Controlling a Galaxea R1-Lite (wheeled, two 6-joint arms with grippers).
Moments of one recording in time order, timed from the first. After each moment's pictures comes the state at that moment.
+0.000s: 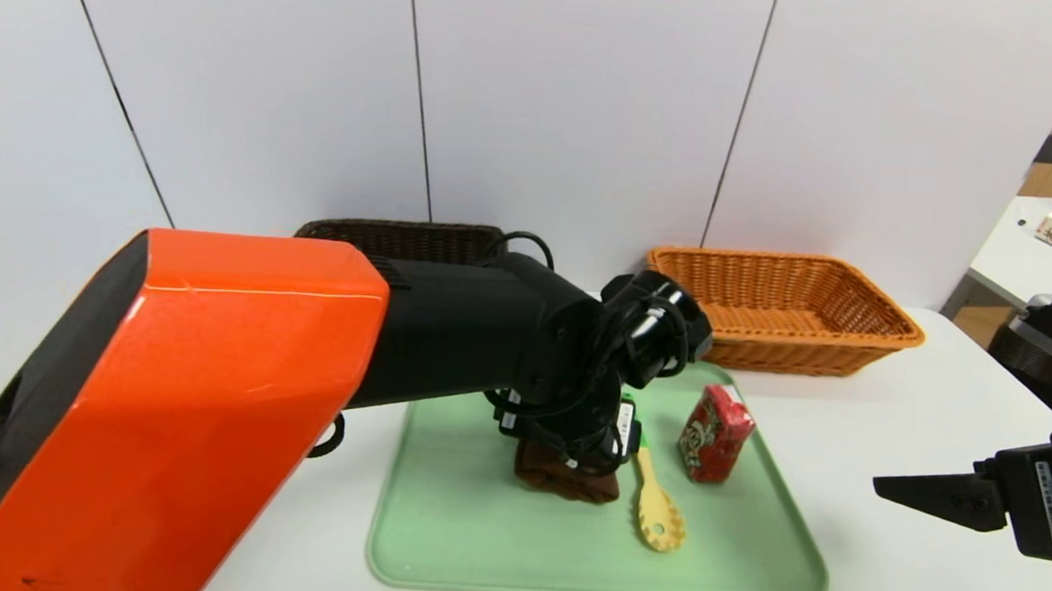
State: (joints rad) left arm -0.92 2.26 -1.93 0.69 0.39 -0.60; right arm 0.24 1.20 -0.90 0.50 0.05 0.07
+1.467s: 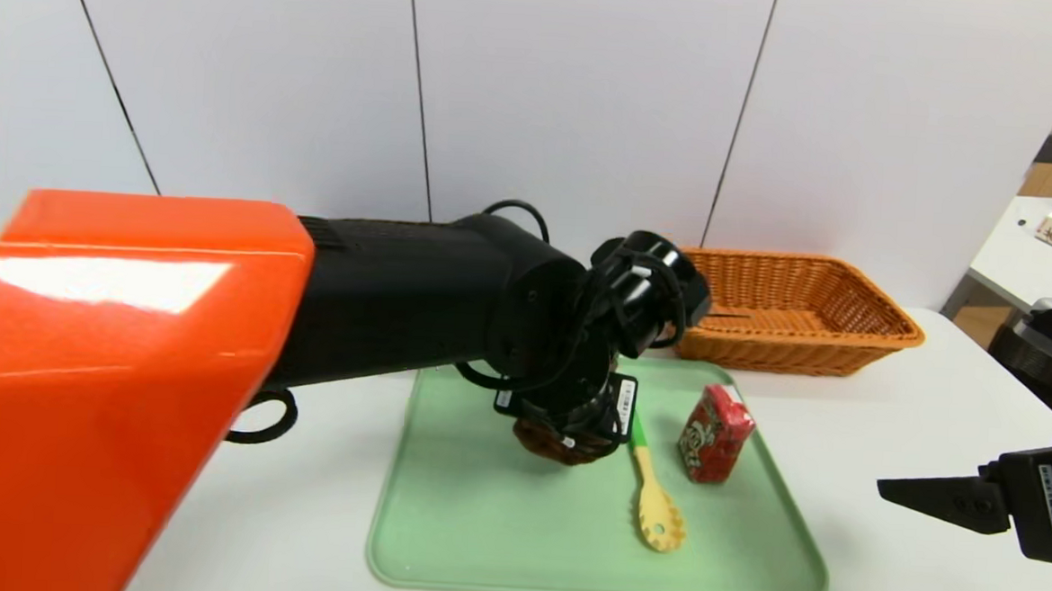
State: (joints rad) left arm -0.92 2.19 -1.93 0.69 0.37 -0.56; right arm 0.23 1.20 -0.89 0.50 0.05 0.07
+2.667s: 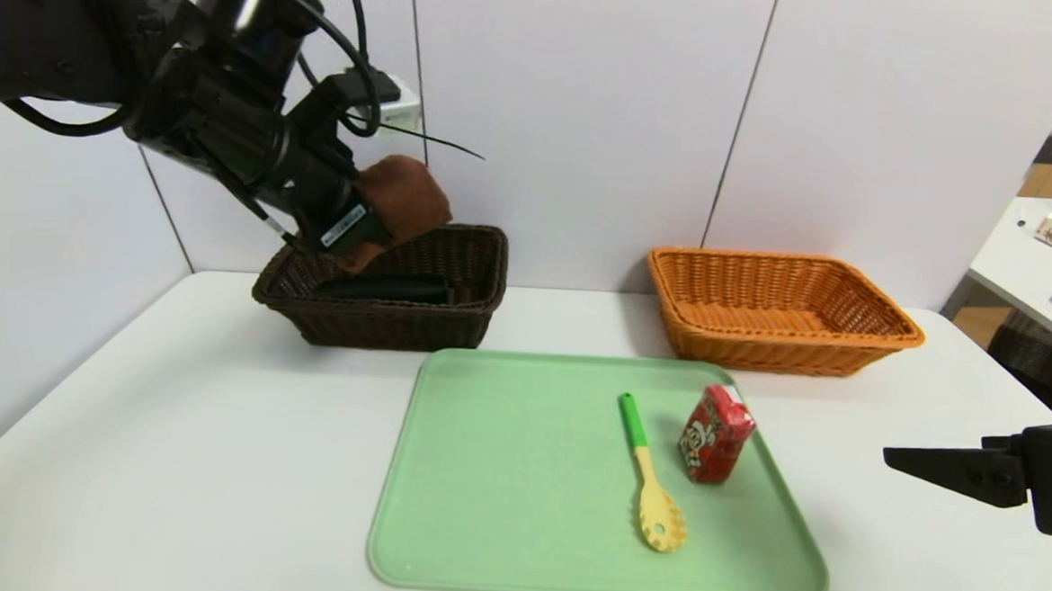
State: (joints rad) left arm -0.34 1.88 -1.93 0.70 -0.06 0.59; right arm 0.21 1.16 -0.89 0.43 0.09 0.07
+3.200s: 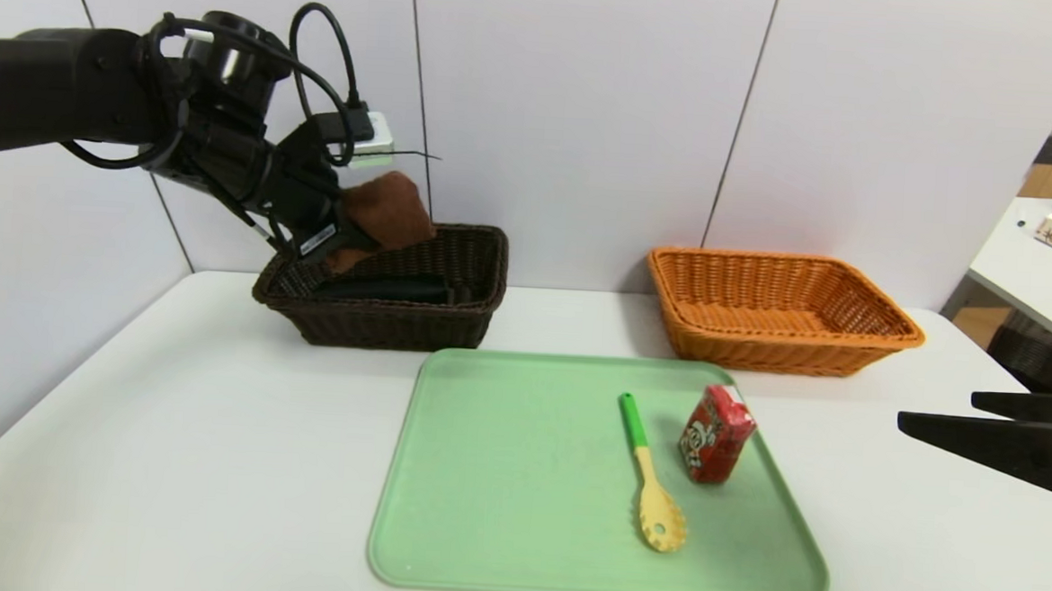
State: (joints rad) left arm -0.18 1.99 -1.93 0.60 -0.32 0.92; right arm 0.22 1.08 -0.90 0.34 0.26 0.07
